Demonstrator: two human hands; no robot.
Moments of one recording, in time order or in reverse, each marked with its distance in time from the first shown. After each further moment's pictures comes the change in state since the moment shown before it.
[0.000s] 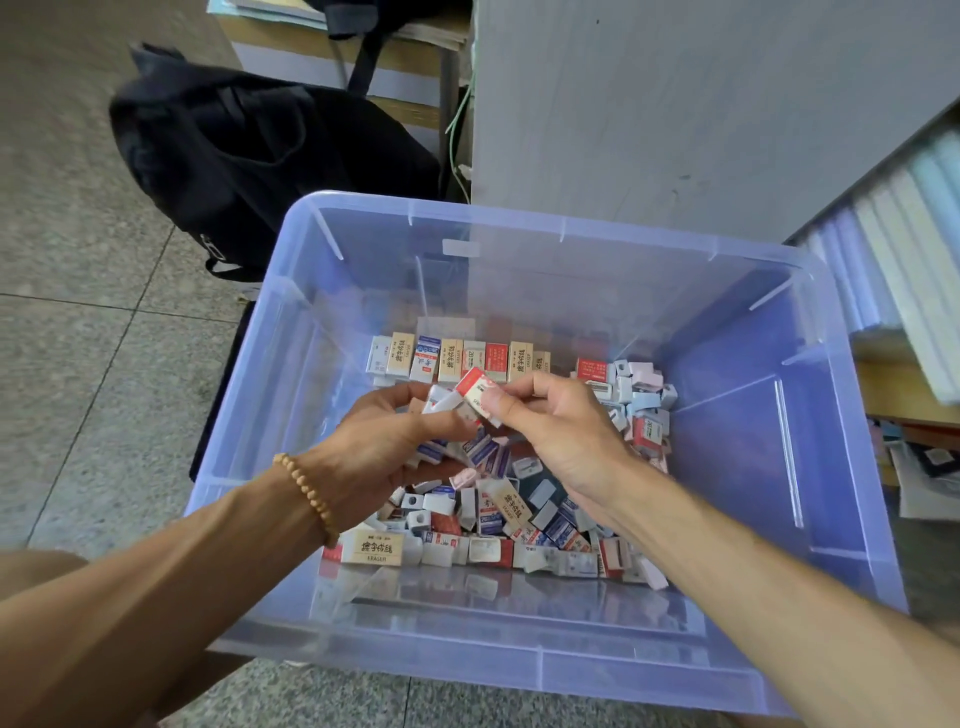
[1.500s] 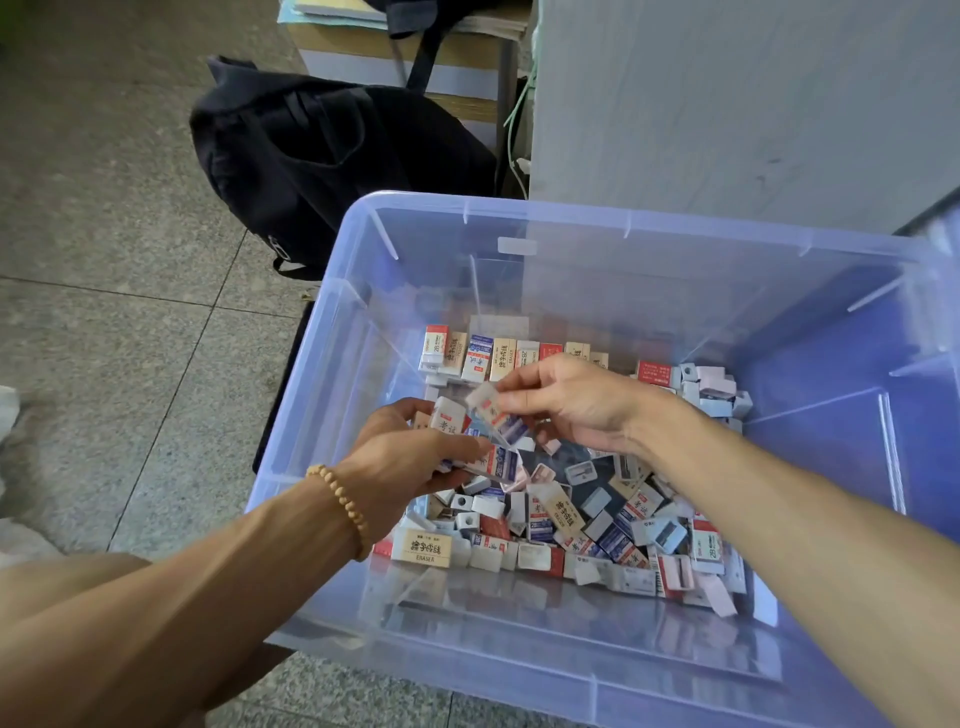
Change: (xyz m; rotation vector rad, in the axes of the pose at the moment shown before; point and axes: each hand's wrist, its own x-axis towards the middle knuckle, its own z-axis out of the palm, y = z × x) left_hand -0.007 -0.005 -0.015 0.047 0.222 -0.035; right_hand 0.072 -0.005 0.009 0.027 -0.514 0.226
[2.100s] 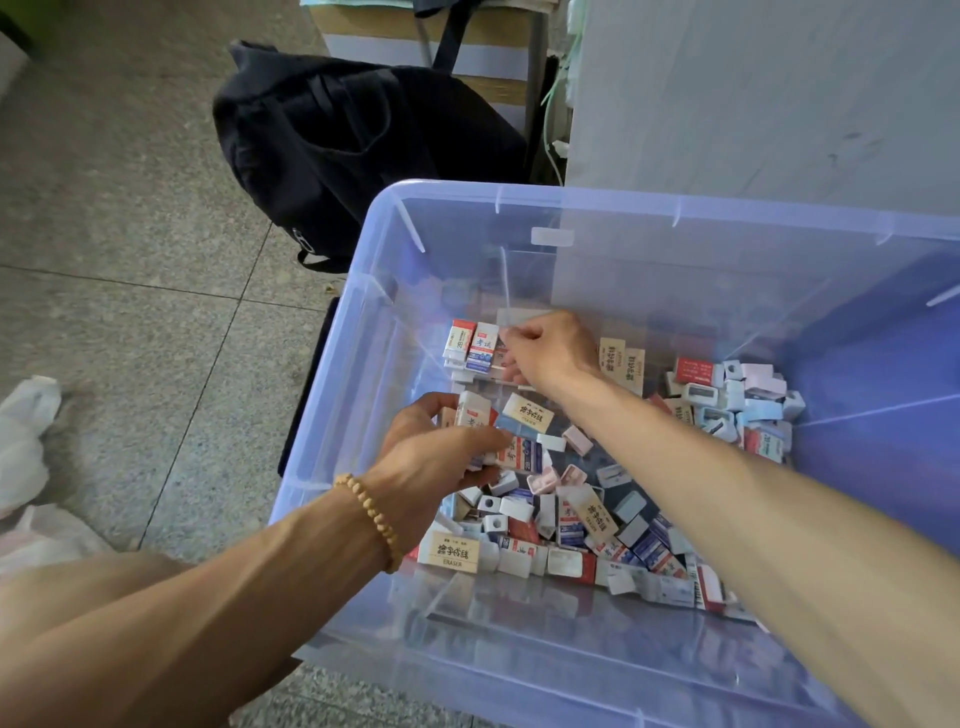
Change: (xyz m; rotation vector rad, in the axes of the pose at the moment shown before) left_hand 0.012 -0.006 -0.001 -0.035 0.061 0.032; right_hand 0.065 -0.010 0.031 -0.382 0.639 -0.157
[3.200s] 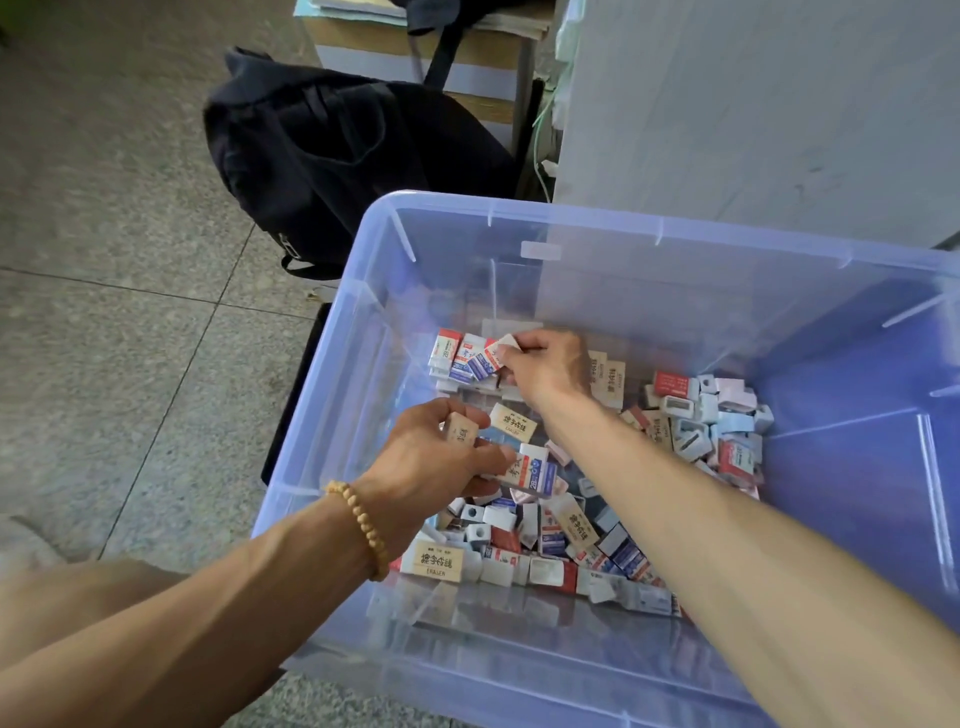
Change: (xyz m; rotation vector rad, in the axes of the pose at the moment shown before) left_hand -0.009 0.003 0.003 0.155 -0.092 0.085; right_hand 0.000 0.008 0.004 0.188 0.187 0.093
